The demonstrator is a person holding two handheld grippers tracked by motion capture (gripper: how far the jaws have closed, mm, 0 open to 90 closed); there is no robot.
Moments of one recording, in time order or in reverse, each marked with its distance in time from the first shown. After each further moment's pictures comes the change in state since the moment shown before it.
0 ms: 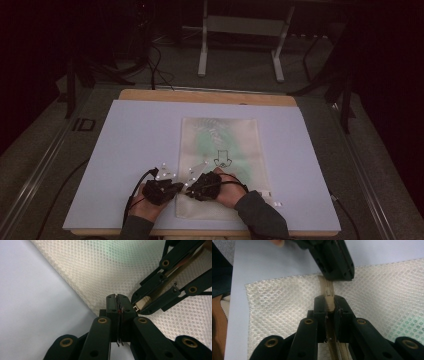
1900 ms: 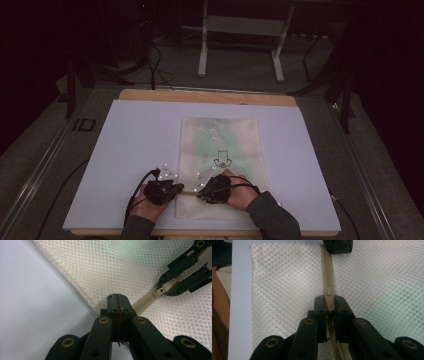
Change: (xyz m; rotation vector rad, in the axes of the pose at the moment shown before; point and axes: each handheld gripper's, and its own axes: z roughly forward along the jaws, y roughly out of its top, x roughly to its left) left arm 0.000 0.000 0.003 0.023 0.006 0.015; right arm 0.008 -0.017 -0.022 0.093 -0.050 -0.065
